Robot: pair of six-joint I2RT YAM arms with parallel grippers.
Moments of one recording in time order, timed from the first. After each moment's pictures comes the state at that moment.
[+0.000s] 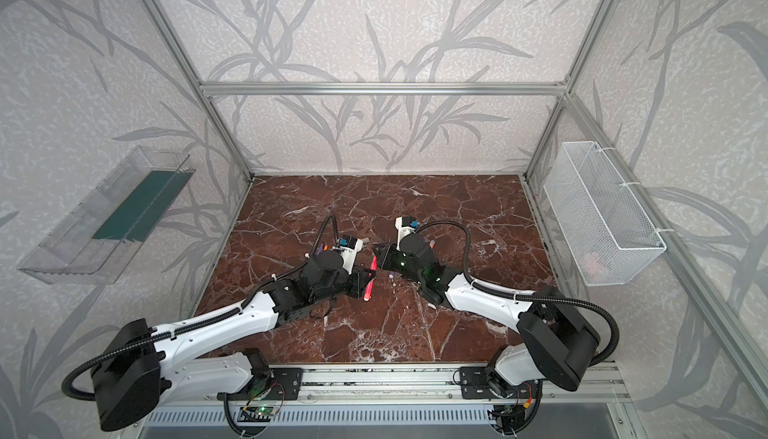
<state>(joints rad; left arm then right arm) -0.83 1.18 0.65 -0.05 0.01 -0.58 0.81 1.43 0.74 0.33 -0.03 0.91</state>
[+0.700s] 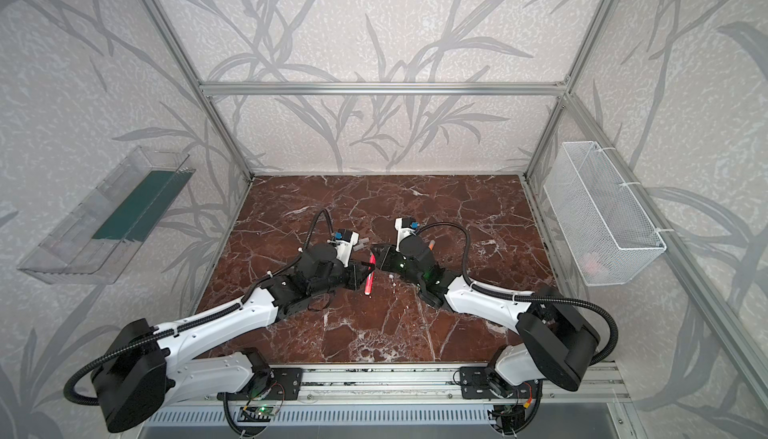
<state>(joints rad) -0.73 1.19 0.65 0.02 0.15 -0.63 0.82 1.43 0.72 0.40 -0.02 0.94</state>
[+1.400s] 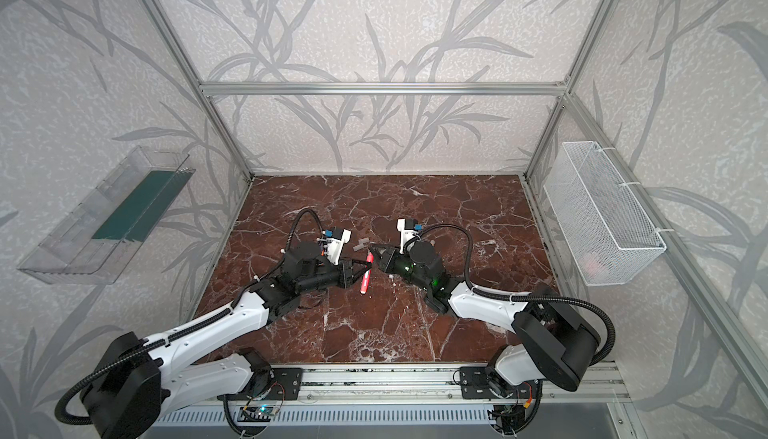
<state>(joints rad) -0.63 1.12 0.58 0.12 0.36 -0.66 0.80 1.43 0.60 0.69 -0.14 0.96</state>
